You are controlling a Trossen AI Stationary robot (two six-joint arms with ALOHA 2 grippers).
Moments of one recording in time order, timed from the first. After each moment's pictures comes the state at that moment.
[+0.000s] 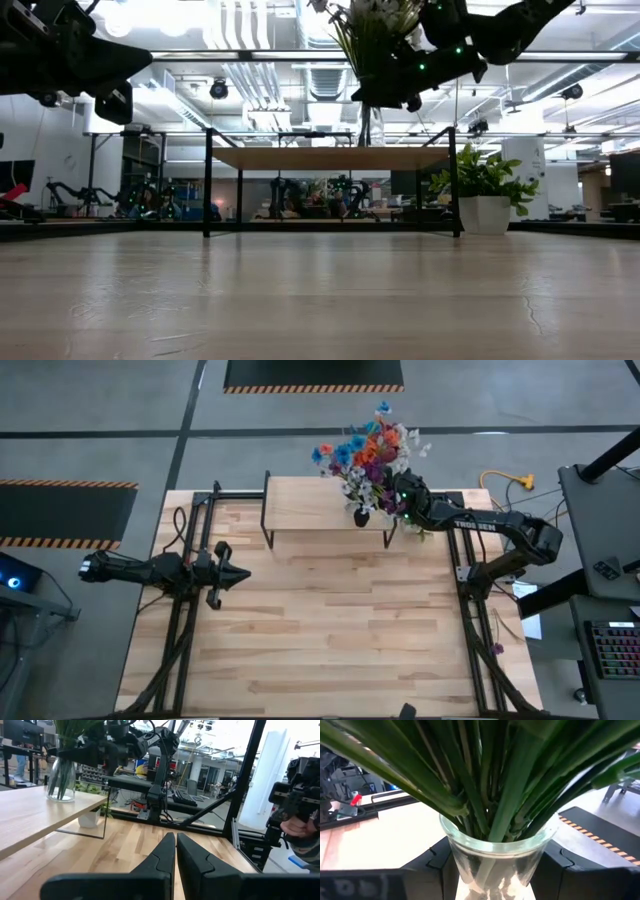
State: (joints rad) left arm -0.16 0.07 0.04 0.12 -0.17 -0.18; right arm -0.52 1.44 0.88 0.38 0.00 0.00
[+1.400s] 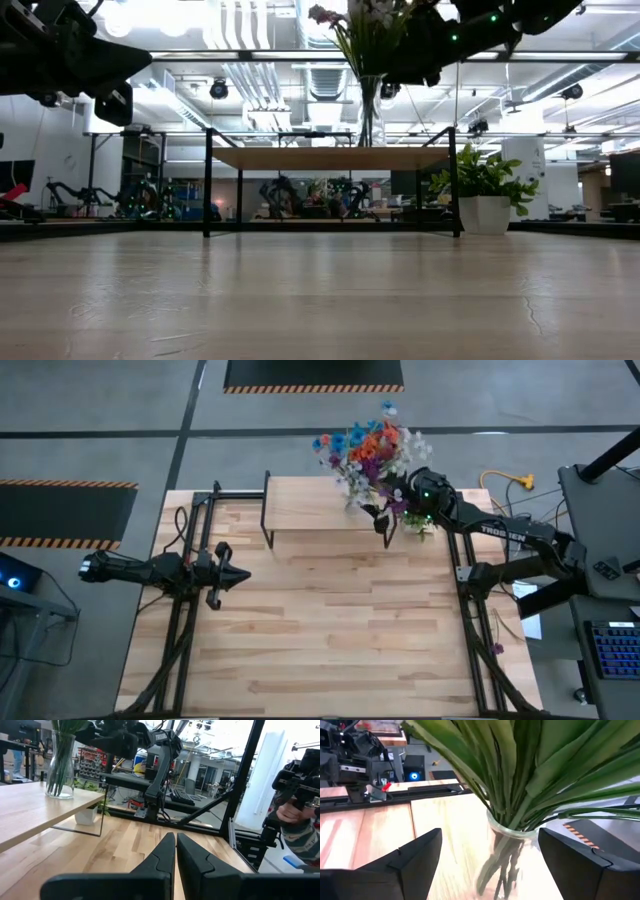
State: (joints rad) left arm -0.16 0.07 0.04 0.12 -0.16 -0.20; right arm -0.53 1.21 0.86 0.14 -0.10 -0.11
